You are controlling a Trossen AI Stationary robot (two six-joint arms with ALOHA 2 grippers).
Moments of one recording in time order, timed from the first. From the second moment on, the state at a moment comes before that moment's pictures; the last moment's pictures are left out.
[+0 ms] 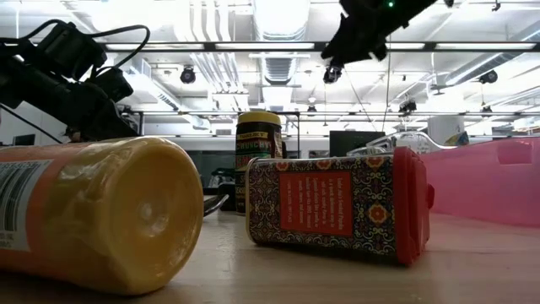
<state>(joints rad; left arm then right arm) 0.39 0.60 0.10 -0.02 0.15 0.00 -0.21 1.17 0.96 -0.21 0.26 0.06</state>
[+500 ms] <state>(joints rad) 0.39 0.60 0.10 -0.02 0.15 0.00 -0.22 1.15 0.83 -0.01 -0.03 -0.06</state>
